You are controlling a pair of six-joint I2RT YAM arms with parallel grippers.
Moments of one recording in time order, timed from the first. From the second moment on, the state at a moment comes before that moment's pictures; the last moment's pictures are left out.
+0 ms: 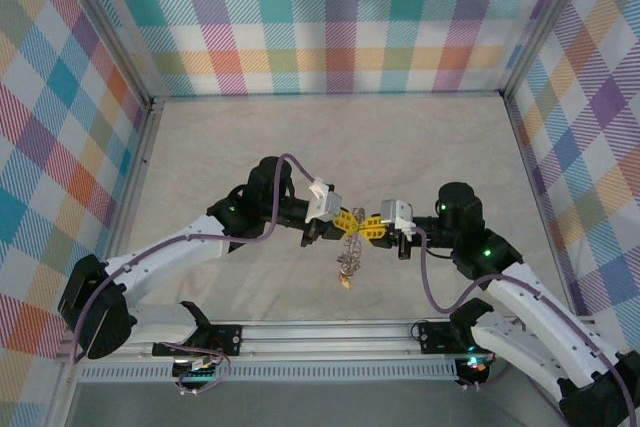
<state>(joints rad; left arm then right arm) -0.79 1.27 0.92 0.00 0.89 0.33 0.57 0.75 0.65 -0.25 -0.81 -0.46</state>
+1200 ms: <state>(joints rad) -0.82 1.31 1.01 -0.25 0.77 0.48 0.57 0.86 0.74 -0.46 -0.78 -0.59</state>
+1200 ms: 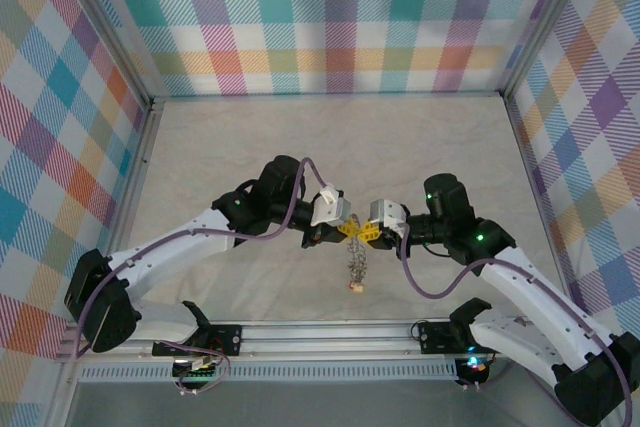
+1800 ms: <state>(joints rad) -0.82 1.19 0.86 0.00 0.74 0.33 0.57 0.82 0.68 -0.24 -0.84 -0.45</state>
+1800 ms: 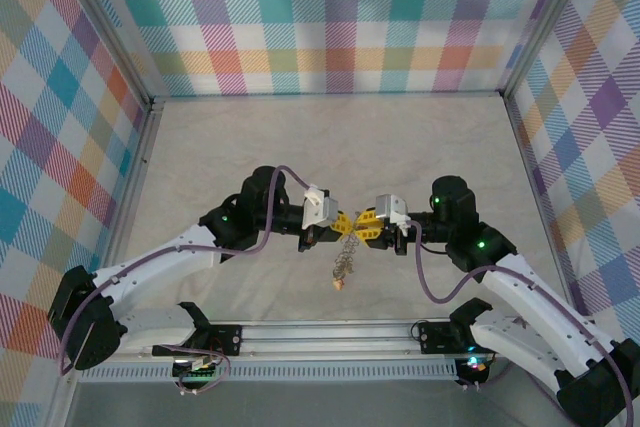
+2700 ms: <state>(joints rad) -0.81 1.18 0.80 0.16 0.73 0.24 0.56 0.82 0.65 -0.16 -0.84 -0.39</state>
